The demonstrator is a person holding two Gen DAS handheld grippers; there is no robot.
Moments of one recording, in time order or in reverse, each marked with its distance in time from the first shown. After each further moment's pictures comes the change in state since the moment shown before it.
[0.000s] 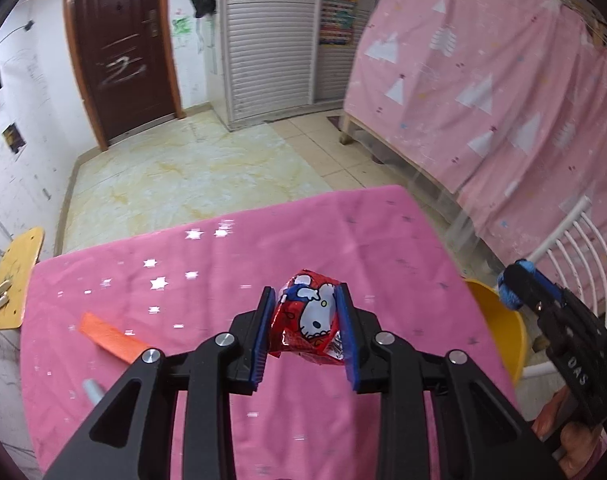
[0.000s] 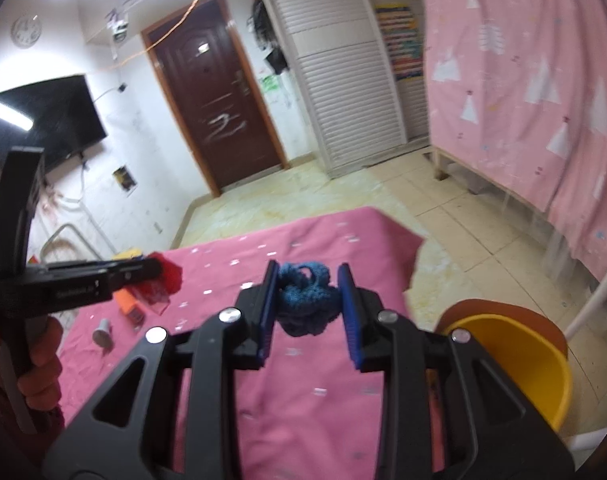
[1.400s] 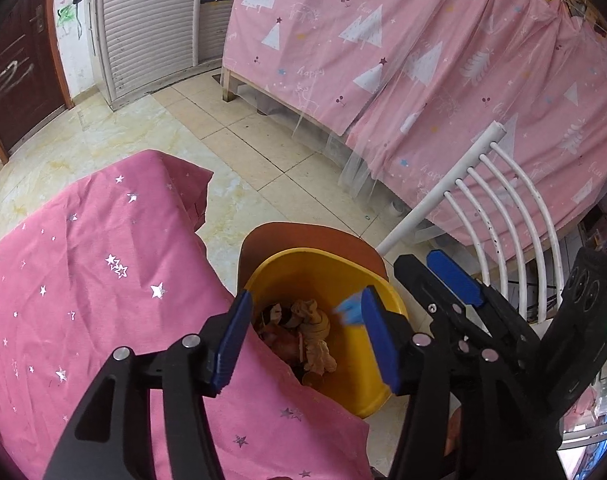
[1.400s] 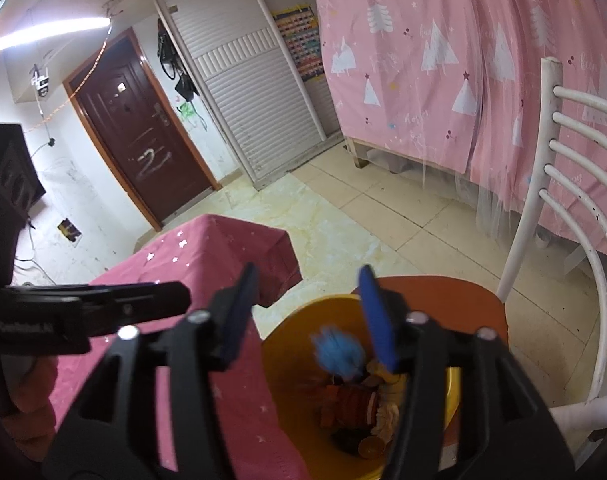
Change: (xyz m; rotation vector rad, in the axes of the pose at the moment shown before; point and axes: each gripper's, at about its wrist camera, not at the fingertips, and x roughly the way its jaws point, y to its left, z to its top) left arm 0.061 -0.211 -0.006 0.152 0.175 -0.292; right arm -0.040 -0.144 -0.027 0.184 -0.025 -0.176
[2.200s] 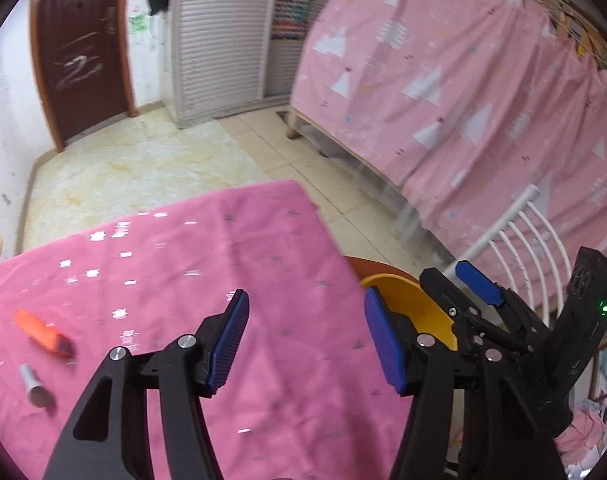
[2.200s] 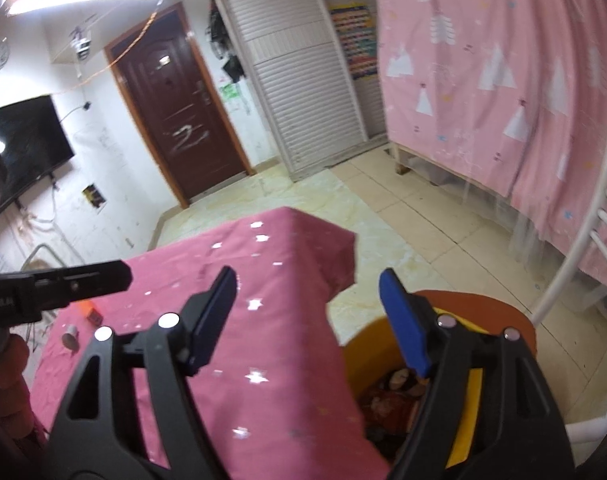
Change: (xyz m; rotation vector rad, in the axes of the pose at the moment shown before) left arm -0.107 0.105 -0.032 -0.134 -0.176 0.168; right arm 0.014 0.114 0.002 -0.165 0.028 0.113
